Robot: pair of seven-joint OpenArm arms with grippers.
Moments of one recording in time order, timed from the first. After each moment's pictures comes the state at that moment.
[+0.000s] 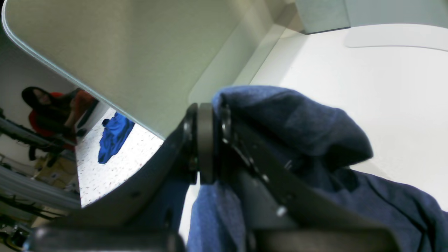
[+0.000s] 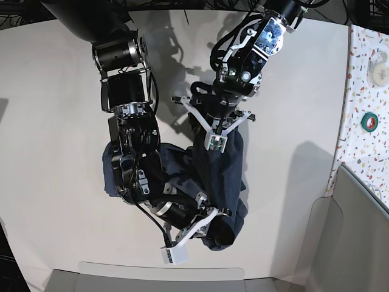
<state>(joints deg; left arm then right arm) -1.3 -7.3 31.6 105.1 -11.8 21.9 51.9 31.9 -8.3 -8.7 81.8 42.7 11.0 -46.5</state>
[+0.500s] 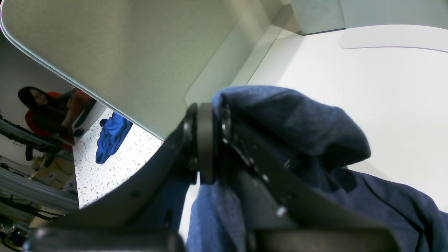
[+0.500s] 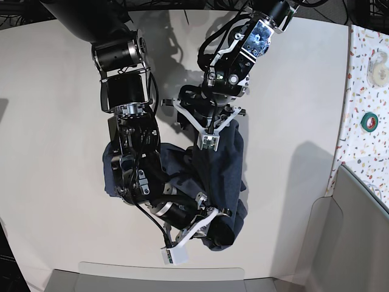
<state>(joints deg) -1.7 -3.4 31.7 101.8 -11.9 25.9 52.3 32.0 -8.2 -8.6 81.9 42.4 10.9 -46.5</state>
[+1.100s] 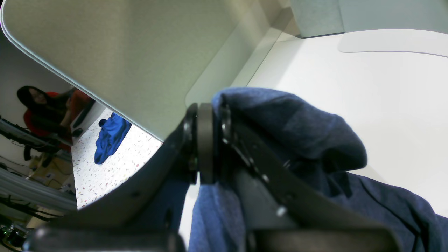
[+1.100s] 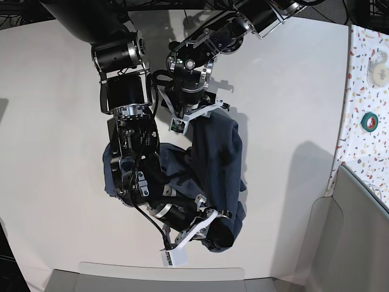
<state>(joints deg) -6.5 -2.4 49.0 87.8 4.9 37.2 52.3 32.5 -8.1 -8.6 82.0 42.3 10.9 -46.7</state>
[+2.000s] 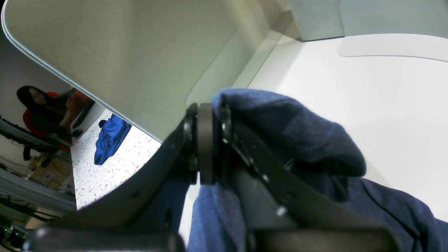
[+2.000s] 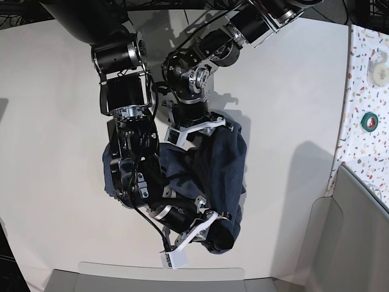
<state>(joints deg) -10.1 0.2 48.6 77.6 23.7 37.2 49.5 32.9 -8.1 -8.6 82.0 42.3 11.0 -46.7</state>
